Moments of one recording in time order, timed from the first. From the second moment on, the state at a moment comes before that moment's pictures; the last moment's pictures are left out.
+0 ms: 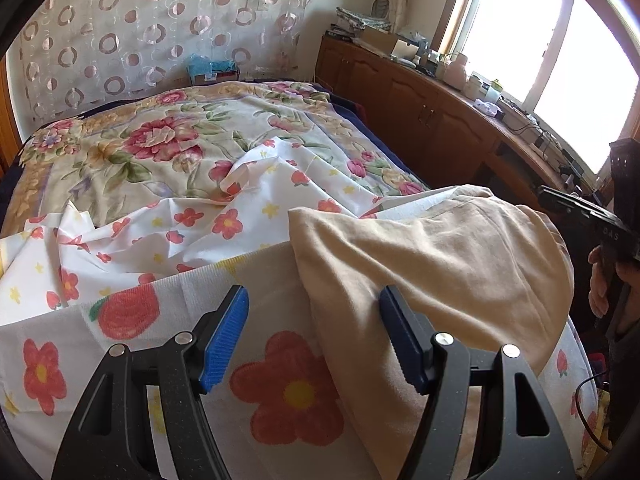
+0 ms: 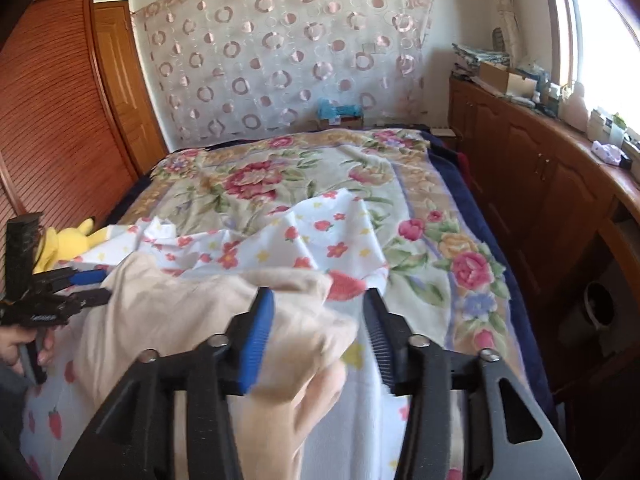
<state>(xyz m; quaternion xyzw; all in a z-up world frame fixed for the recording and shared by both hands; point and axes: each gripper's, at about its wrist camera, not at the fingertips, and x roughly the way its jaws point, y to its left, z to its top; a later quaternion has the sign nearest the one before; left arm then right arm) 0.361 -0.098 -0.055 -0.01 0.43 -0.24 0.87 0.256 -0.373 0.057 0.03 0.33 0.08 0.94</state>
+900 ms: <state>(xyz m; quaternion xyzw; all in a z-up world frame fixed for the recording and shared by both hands) 0.360 -0.111 -0.059 -0.07 0.46 -0.30 0.84 0.298 -0.360 0.014 0.05 0.42 0.19 0.89</state>
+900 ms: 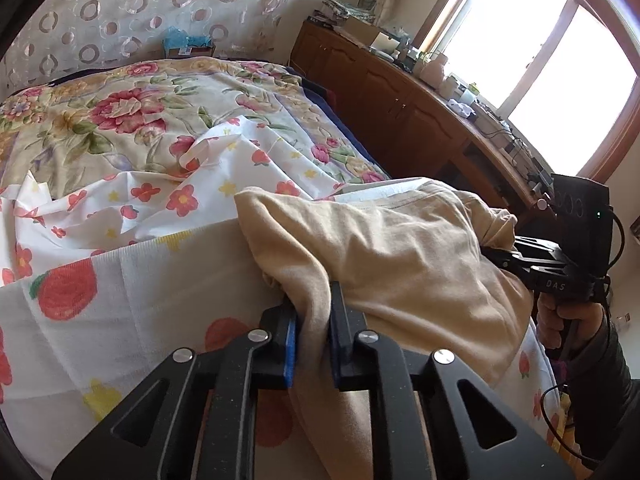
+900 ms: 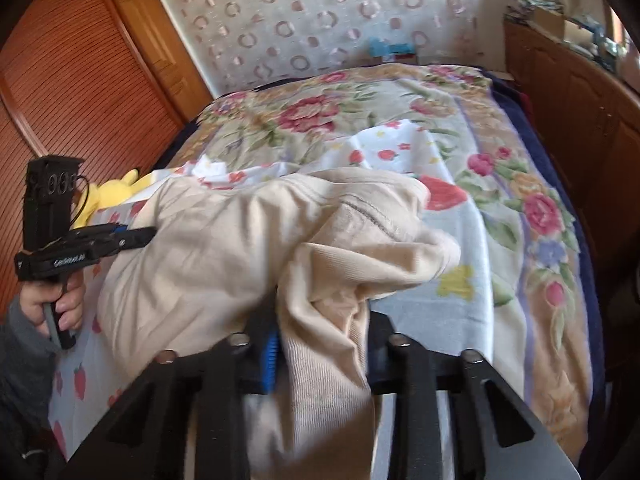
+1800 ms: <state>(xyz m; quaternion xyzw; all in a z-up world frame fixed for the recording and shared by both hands) 0.198 0.158 -0.004 -0.15 0.29 -0.07 0.94 0.346 -0.105 0.080 -0.17 0.27 0.36 0.88</state>
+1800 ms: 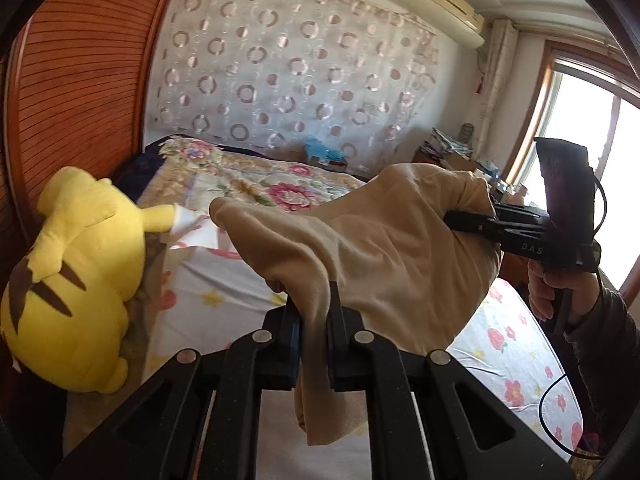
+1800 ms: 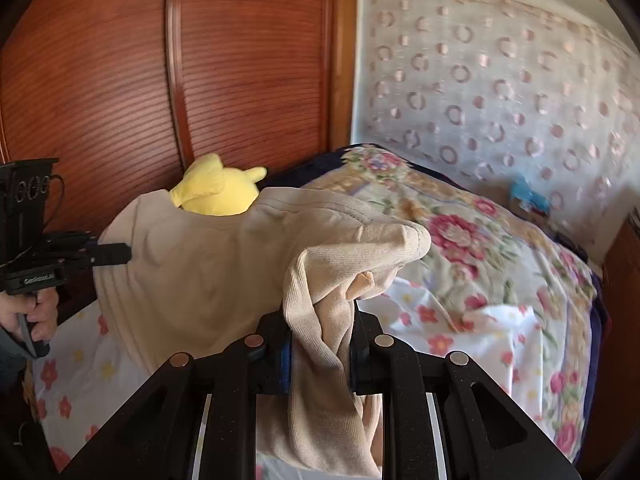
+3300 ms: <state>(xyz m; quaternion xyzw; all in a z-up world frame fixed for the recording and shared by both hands) 0.134 0.173 -0.032 -0.10 0.27 0.08 0.95 0.367 -0.028 0.044 -0.12 0.28 0.36 0.88</state>
